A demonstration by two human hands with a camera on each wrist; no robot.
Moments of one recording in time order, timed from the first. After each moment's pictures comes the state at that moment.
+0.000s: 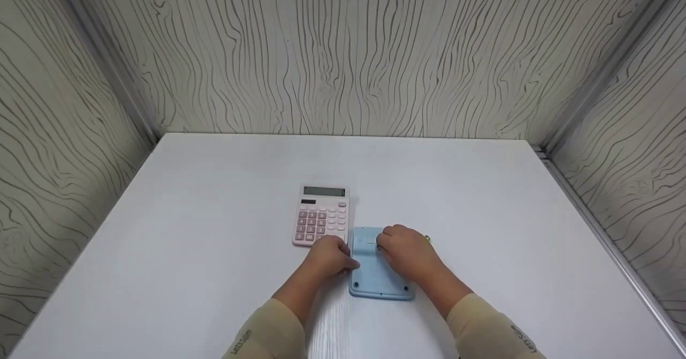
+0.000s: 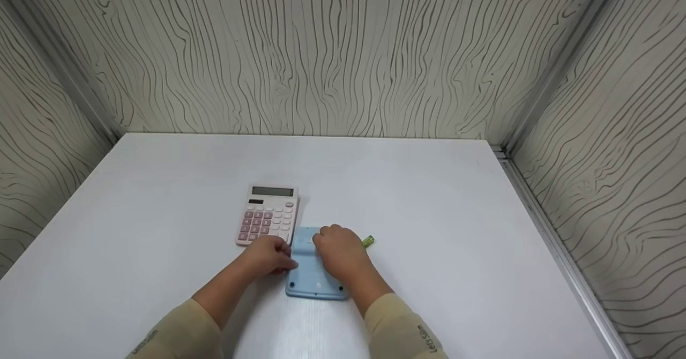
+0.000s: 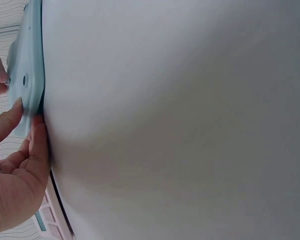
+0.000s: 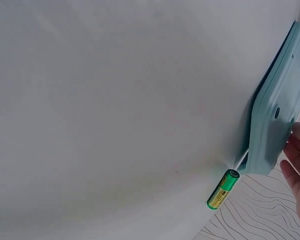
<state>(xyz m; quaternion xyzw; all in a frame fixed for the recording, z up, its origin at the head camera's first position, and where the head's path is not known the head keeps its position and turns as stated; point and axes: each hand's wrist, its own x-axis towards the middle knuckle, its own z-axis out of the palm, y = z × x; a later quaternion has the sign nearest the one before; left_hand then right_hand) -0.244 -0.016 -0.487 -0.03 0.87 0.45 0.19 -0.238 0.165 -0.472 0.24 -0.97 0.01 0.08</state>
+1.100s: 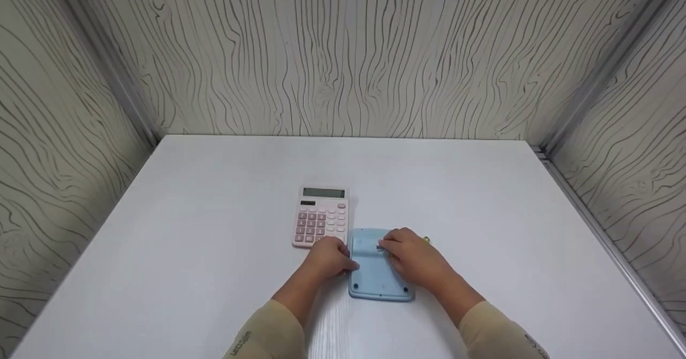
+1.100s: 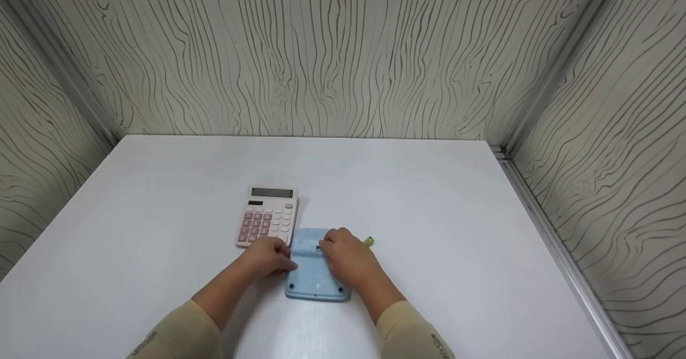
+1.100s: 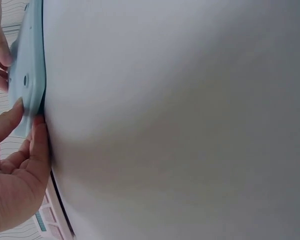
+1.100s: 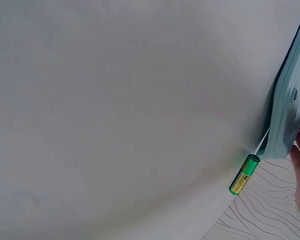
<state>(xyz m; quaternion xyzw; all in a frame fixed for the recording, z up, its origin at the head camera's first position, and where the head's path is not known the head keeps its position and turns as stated) -0.243 -0.014 -0.485 -0.04 0.87 0.45 0.19 -0.232 0.188 -0.483 0.25 -0.97 0.08 0.04</state>
